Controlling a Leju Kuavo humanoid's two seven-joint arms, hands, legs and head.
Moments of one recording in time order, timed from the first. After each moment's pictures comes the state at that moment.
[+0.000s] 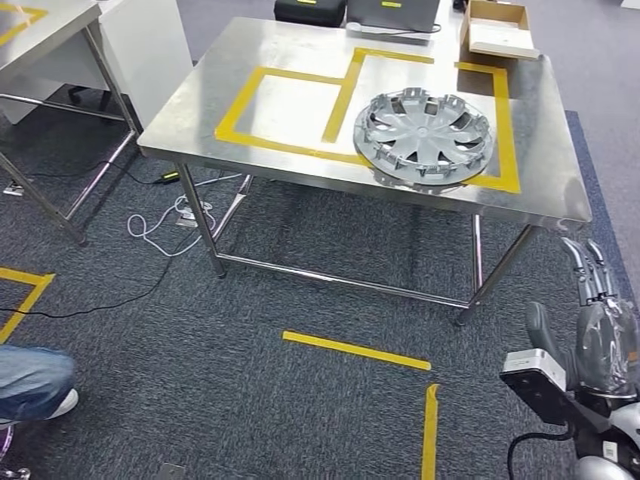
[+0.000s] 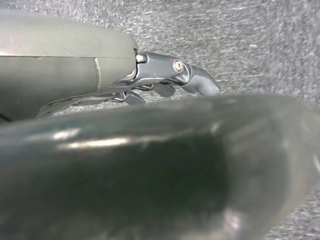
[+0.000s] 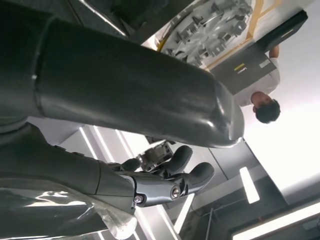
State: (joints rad) left arm -0.02 -0.02 -0.17 -0.19 -0.08 0.15 -0.34; right arm 0.18 -0.36 -0.02 -2.03 0.71 -0.32 0.02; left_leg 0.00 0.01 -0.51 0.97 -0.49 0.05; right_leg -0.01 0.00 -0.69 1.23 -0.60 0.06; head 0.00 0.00
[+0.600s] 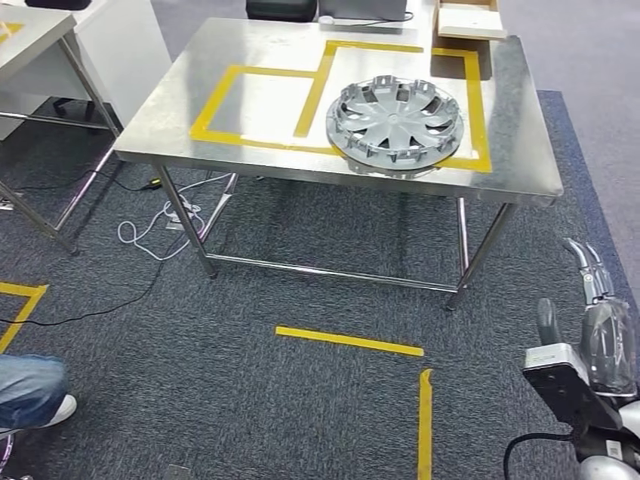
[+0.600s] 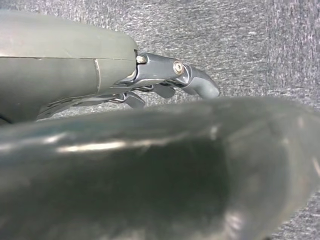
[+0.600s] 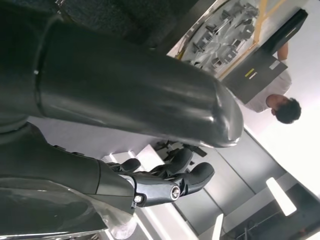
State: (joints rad) left arm -0.02 -0.02 -0.15 -0.19 -0.07 0.15 -0.35; right arm 0.19 -0.34 -0.04 -2.03 0.57 -0.29 0.00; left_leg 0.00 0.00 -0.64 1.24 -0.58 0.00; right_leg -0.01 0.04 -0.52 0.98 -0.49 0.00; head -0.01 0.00
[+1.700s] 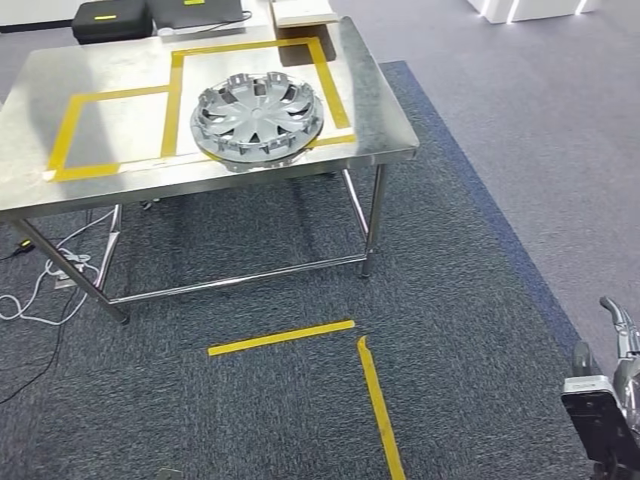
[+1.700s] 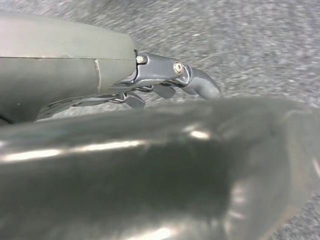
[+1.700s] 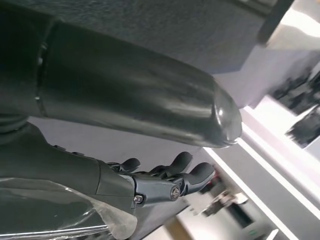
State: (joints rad) left arm 0.00 -0.02 -0.12 -0.19 -0.05 0.17 -0.35; right arm 0.40 -0.20 -0.22 -2.02 0.51 -0.27 -0.01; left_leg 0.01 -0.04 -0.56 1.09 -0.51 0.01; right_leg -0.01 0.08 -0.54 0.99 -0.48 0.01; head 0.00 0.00
